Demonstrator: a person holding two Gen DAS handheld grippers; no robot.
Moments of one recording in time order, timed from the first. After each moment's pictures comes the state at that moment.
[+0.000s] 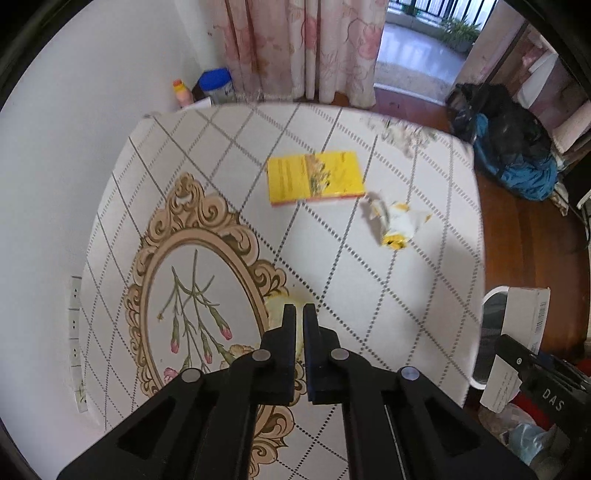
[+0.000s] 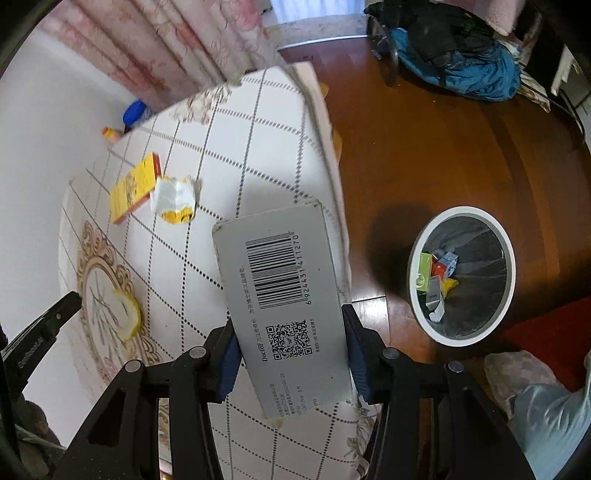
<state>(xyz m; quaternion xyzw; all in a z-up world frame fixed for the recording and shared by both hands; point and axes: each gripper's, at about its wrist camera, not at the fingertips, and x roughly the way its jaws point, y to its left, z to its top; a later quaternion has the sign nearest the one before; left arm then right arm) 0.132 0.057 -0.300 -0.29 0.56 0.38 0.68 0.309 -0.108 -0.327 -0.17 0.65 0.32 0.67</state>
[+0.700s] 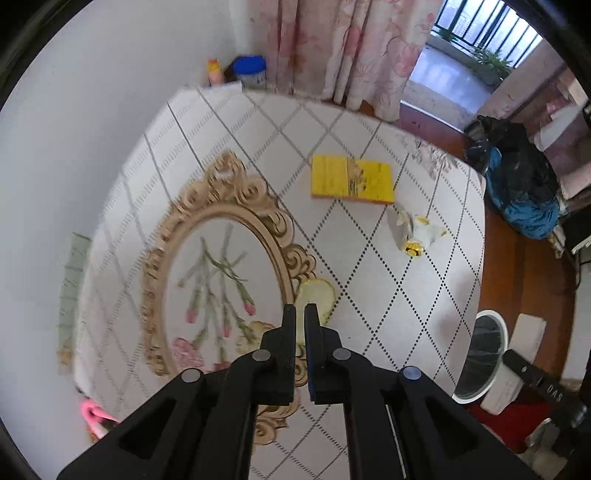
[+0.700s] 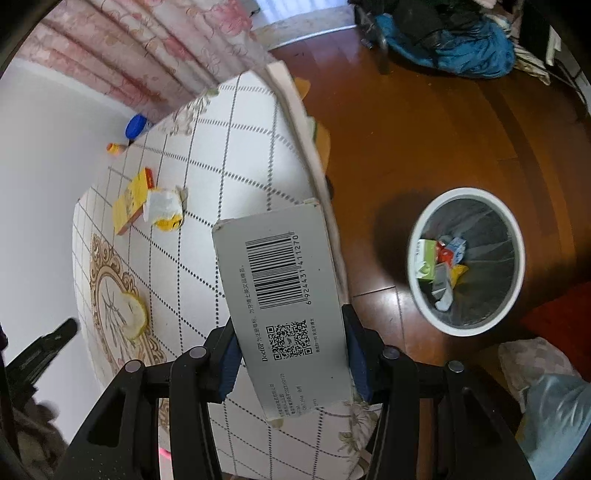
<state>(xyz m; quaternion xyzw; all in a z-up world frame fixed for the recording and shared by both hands) 0.089 0.074 -0.306 -0.37 0.52 0.40 0.65 0.329 -0.133 -0.339 -0.13 0.68 0.32 0.65</state>
